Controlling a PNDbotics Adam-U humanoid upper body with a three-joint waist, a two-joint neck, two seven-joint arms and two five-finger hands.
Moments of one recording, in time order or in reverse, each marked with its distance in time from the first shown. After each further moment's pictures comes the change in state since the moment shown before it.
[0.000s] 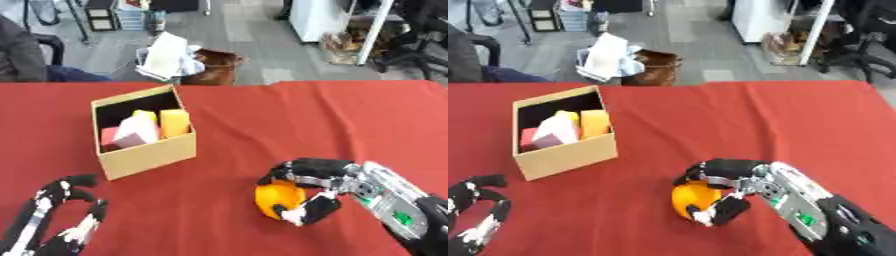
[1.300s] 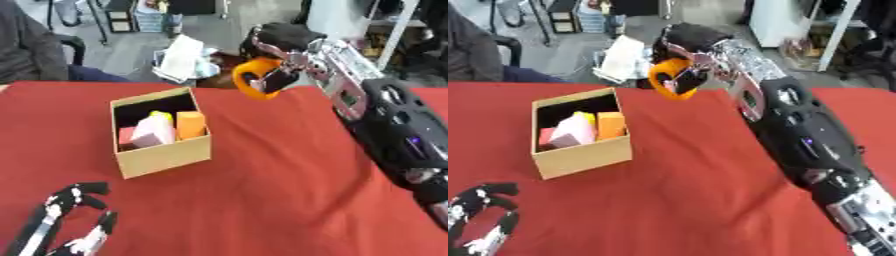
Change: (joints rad) left arm -0.037 -0.005 -0.072 0.000 0.018 -0.026 -0.067; right arm -0.579 0.211 -0.168 0.437 0.358 0.018 -0.180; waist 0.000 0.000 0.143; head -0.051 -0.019
